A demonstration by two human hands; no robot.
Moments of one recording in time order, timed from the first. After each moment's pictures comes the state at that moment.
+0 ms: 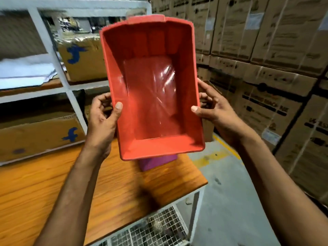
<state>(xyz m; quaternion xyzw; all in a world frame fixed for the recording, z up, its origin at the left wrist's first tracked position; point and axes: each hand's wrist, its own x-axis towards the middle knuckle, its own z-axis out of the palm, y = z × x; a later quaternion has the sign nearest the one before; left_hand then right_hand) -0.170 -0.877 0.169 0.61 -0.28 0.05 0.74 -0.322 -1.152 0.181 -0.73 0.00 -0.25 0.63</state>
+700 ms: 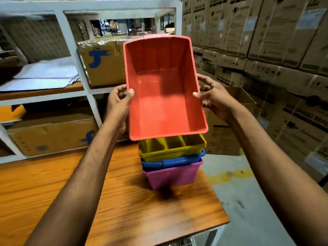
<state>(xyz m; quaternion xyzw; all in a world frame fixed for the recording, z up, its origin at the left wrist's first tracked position) -0.037 -0.943 0.189 0.64 -0.14 0.07 0.75 -0.127 -1.224 0.201 -0.68 0.00 -0.15 0.72</state>
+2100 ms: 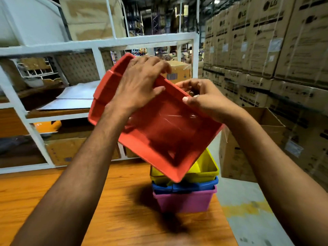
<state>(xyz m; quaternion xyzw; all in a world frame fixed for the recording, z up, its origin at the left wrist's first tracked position) -0.065 -0.957 0.330 0.81 -0.38 0.44 0.03 -0.125 -1.166 0.286 -0.81 -0.14 -0.18 0.53</state>
